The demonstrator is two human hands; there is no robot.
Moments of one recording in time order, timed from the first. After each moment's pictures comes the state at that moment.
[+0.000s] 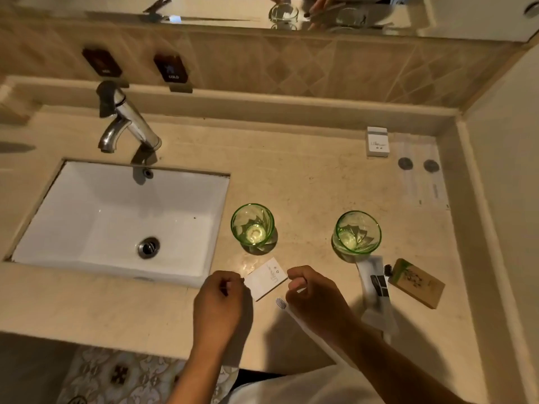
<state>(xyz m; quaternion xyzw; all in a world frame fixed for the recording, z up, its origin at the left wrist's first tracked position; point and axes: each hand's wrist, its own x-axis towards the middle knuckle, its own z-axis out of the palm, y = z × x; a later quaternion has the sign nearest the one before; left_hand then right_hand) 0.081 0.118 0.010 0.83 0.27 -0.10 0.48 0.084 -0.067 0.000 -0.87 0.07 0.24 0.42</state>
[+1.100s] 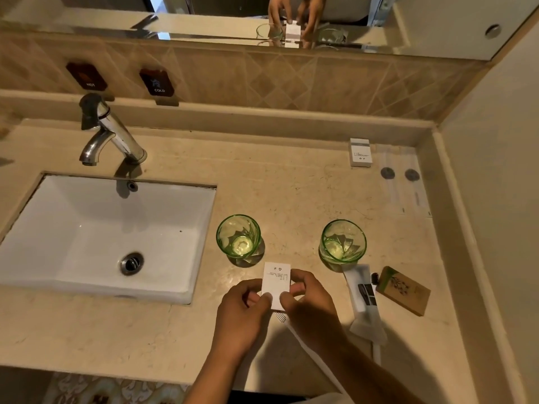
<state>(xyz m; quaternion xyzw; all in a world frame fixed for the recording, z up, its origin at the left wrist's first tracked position) 0.084 0.078 -0.005 0.80 0.19 -0.20 0.54 0.083 -0.060 0.000 -0.78 0.26 0.21 0.53</state>
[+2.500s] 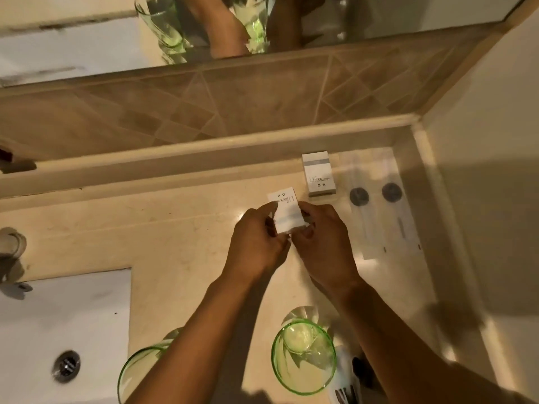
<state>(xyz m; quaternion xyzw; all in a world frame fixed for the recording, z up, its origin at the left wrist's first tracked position) 0.357 -0.100 -0.012 0.89 -0.05 -0.21 0.40 0.308 -0.221 -0.031 -0.85 0.25 0.04 0.47</state>
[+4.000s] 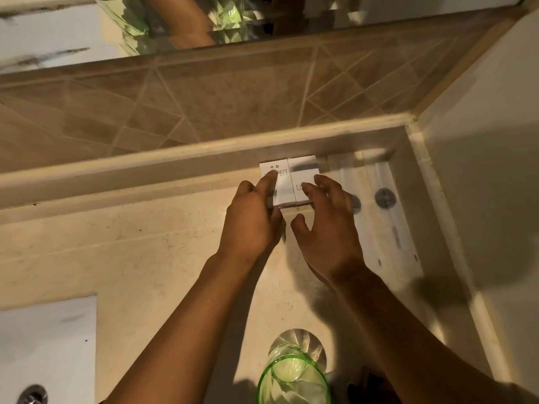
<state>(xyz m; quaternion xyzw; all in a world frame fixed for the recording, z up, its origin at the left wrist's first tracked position) 0.412 -0.135 -0.043 0.92 -0.13 -0.17 0.32 0.342 -0.258 -0.052 -0.92 0.23 0.02 0.32</state>
